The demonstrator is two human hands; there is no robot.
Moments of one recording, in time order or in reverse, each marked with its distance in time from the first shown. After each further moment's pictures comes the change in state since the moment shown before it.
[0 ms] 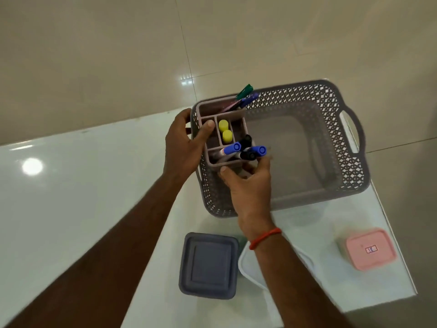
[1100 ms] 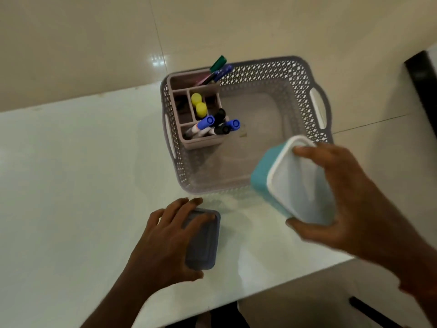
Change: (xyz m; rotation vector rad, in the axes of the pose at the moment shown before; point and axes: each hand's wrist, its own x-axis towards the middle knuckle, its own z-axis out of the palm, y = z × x) left_hand -0.191 -0.041 -0.044 0.764 -0.812 0.322; right_hand -0.056 -0.074 -0.191 -1.102 -0.432 -0.751
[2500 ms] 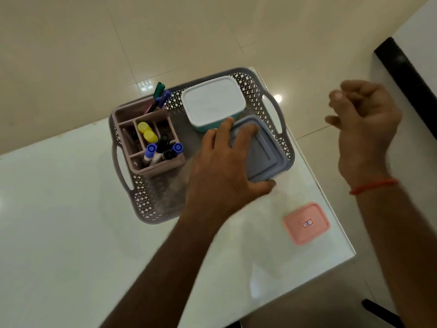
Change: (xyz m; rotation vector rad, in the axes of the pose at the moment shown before) left_hand 0.174 0.136 -0.088 -0.137 0.455 0.036; right_hand 0.060 0.137 -0.024 0.746 1.036 0.466
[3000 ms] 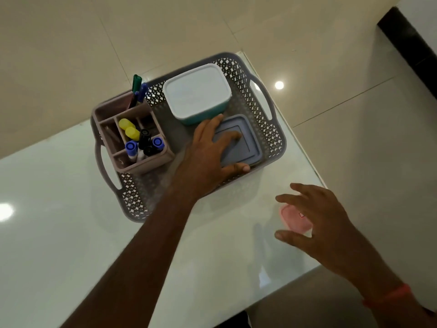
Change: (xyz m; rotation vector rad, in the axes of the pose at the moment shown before) left_hand 0.028 -0.056 0.051 -0.020 -0.167 0.093; right_hand -0.136 0.048 -0.087 -0.833 -0.874 0.001
